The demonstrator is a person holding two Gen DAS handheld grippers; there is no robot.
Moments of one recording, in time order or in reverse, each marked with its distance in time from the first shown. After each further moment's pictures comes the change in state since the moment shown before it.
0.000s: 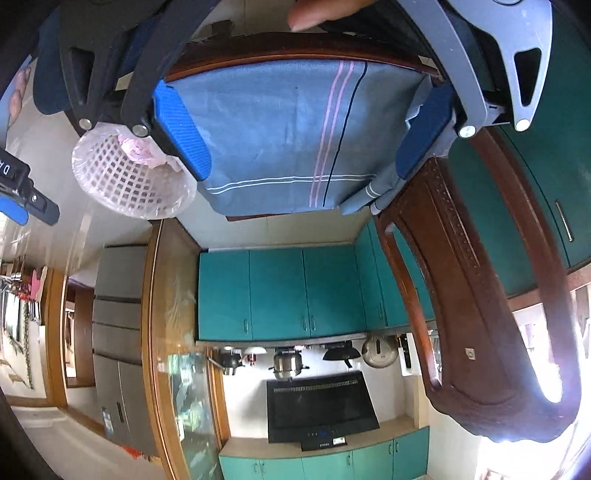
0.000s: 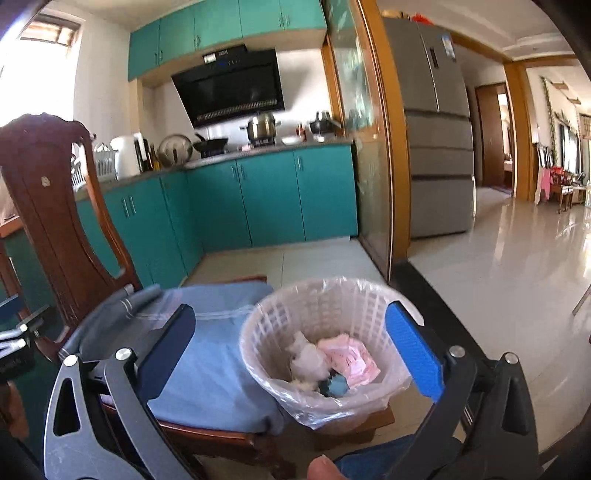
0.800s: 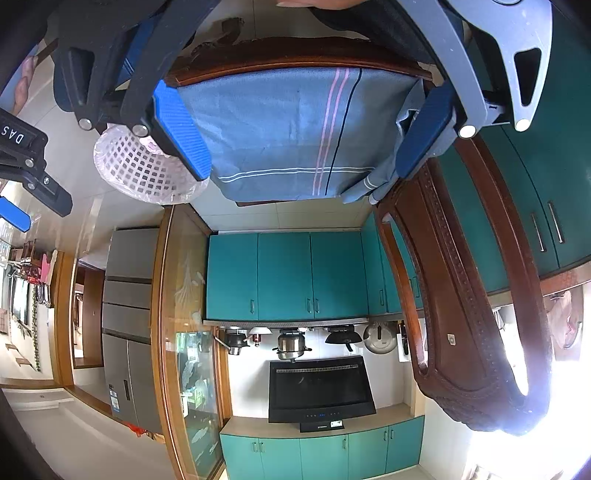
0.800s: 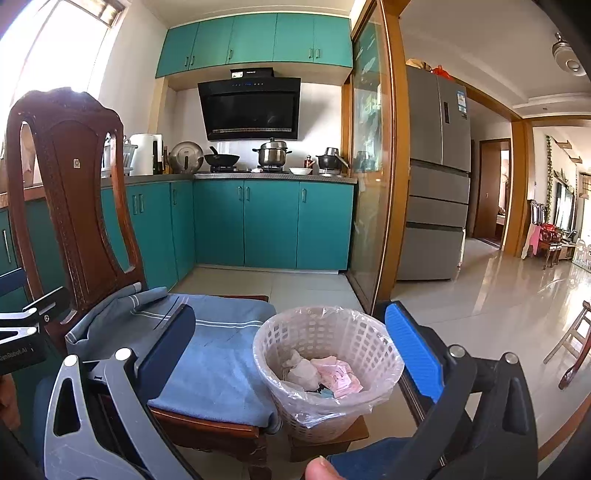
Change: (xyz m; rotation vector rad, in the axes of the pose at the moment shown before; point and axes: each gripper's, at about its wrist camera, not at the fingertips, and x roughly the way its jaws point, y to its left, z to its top) left arm -0.040 0.015 -0.003 -0.031 -0.064 -0.040; right arm -0.060 0.058 -0.001 -0.155 -0.097 -0.065
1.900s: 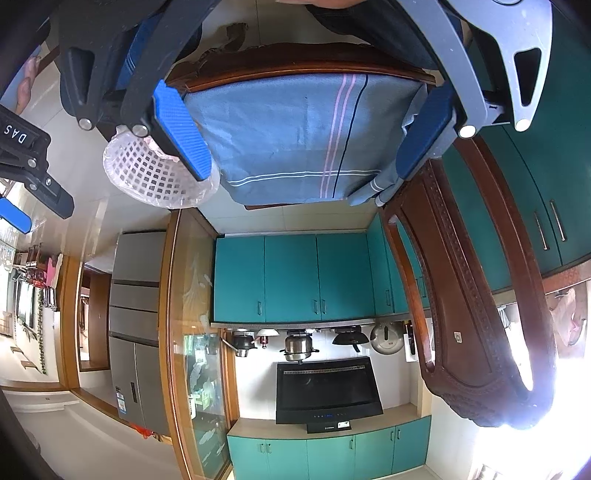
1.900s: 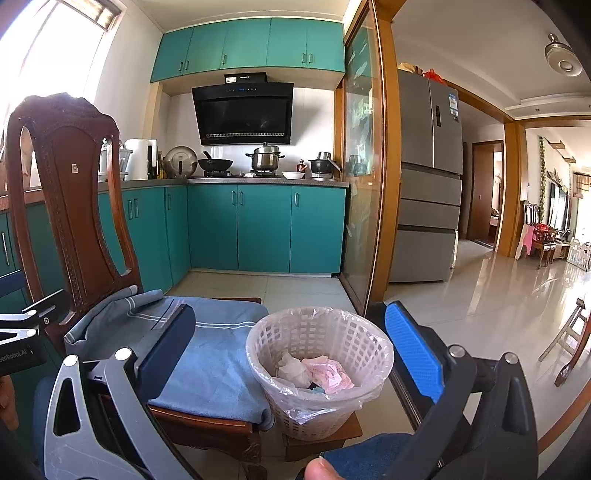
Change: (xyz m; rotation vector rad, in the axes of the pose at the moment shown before) left arm -0.009 -0.002 -0.002 0.014 0.007 -0.024; right arm -0.015 -0.007 -0.004 0.009 -0.014 -0.027
